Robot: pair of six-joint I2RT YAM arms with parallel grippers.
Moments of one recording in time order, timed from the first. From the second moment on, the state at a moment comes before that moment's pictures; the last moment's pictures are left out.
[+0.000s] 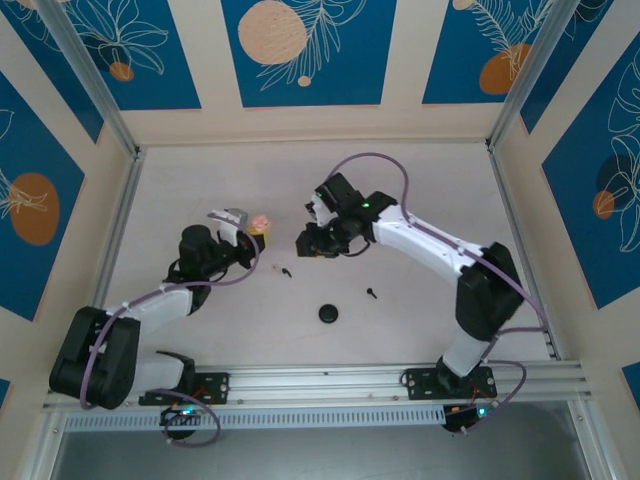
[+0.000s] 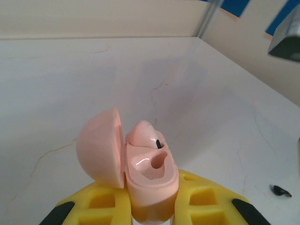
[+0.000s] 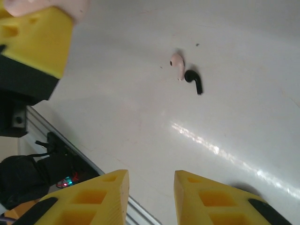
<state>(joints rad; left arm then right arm) -0.26 1.26 0.43 0.55 0.45 -0.21 0.73 1.72 1.43 -0.78 -0.43 0.58</state>
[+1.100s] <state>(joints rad) -0.02 1.06 0.42 0.23 0.38 -0.35 0.86 2.43 2.10 -1.07 -0.25 0.39</state>
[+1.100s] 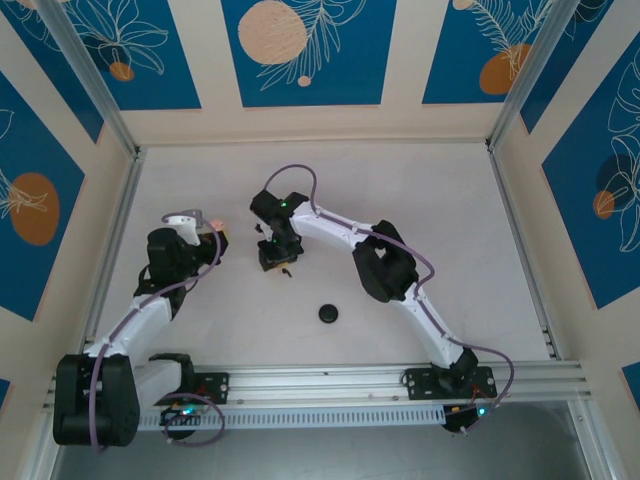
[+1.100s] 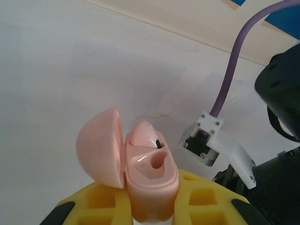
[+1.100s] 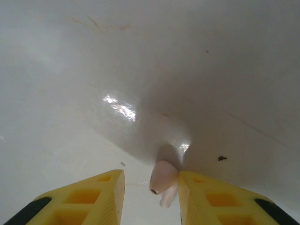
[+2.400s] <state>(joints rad) -0.02 1.06 0.37 0.26 0.43 -0.35 0.87 2.35 1.95 -0.94 -0.18 0.43</state>
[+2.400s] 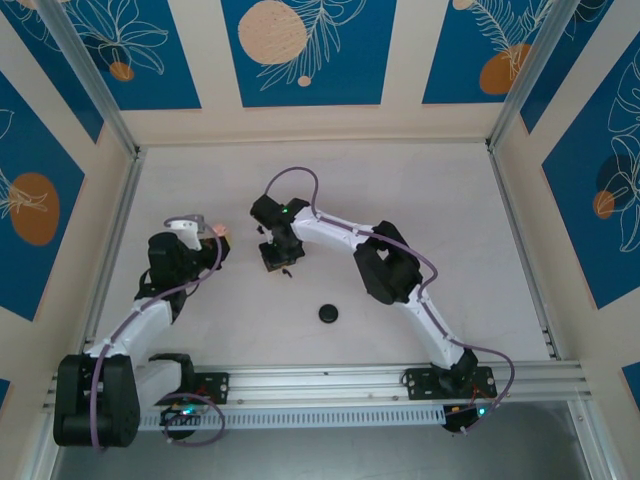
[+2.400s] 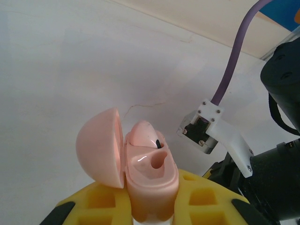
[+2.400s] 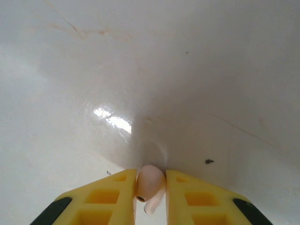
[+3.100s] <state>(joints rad) -0.25 1.34 0.32 0.70 0.53 -0.28 0.81 1.70 1.28 -0.51 -0.08 0.53</state>
